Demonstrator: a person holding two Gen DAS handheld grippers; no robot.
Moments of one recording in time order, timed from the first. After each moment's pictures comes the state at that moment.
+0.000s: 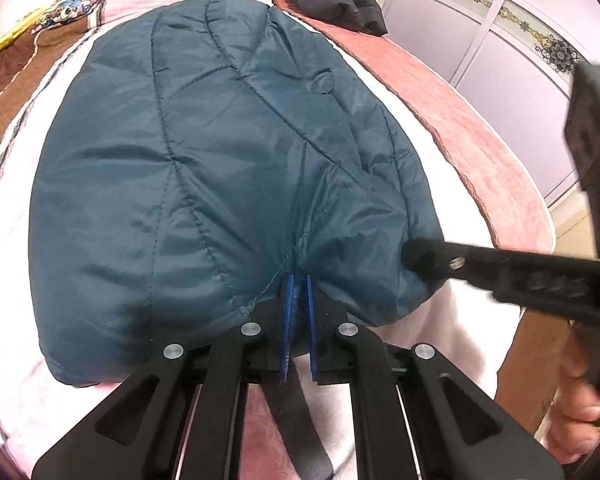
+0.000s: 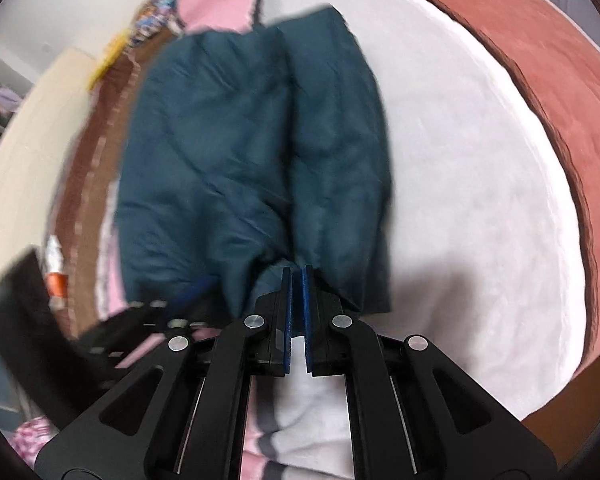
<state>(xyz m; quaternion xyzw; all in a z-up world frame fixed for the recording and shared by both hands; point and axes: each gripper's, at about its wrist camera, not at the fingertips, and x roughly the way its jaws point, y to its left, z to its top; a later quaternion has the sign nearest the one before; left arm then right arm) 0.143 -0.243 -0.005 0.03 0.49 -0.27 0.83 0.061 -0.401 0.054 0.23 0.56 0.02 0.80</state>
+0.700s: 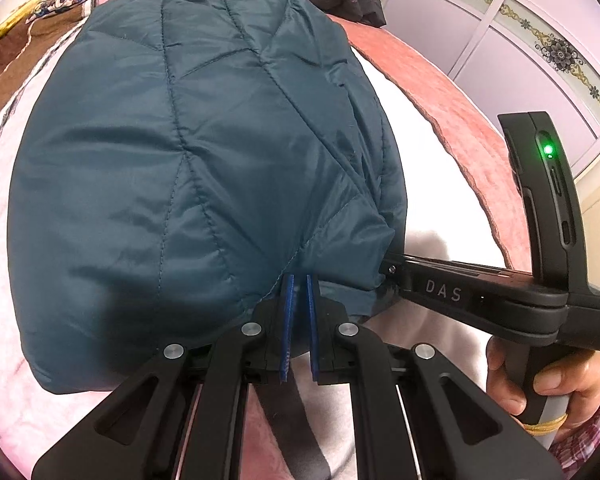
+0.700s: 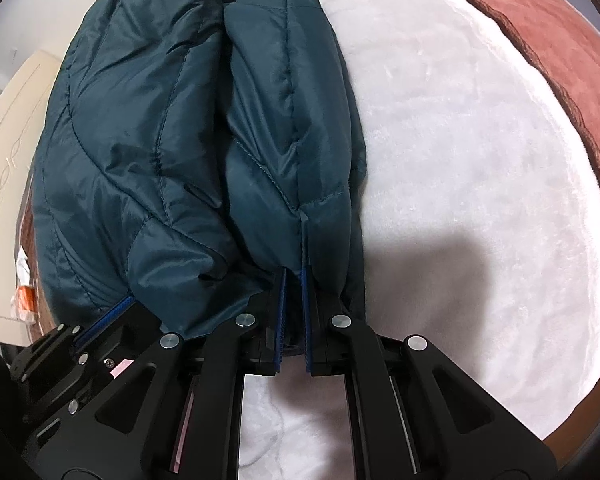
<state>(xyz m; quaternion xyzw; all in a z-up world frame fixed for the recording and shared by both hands) 0.156 -0.236 -0.017 0.03 0.50 -0.28 0.82 0.074 -0.406 0.004 0.23 0.57 -0.01 0.79</state>
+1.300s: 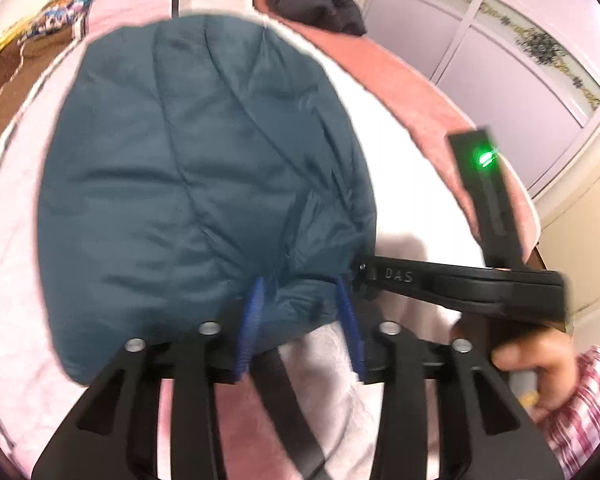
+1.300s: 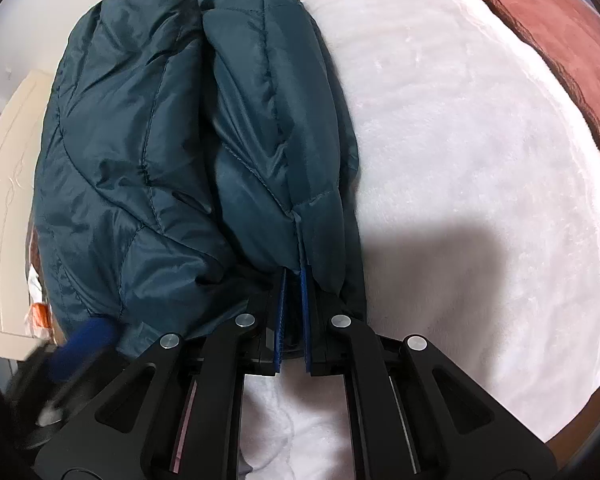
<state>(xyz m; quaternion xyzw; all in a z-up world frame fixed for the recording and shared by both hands) 0.141 -0.225 0.024 0.04 0.47 -0.31 0.83 0.078 -0.434 -0.005 0.28 0.57 -0.01 0.78</state>
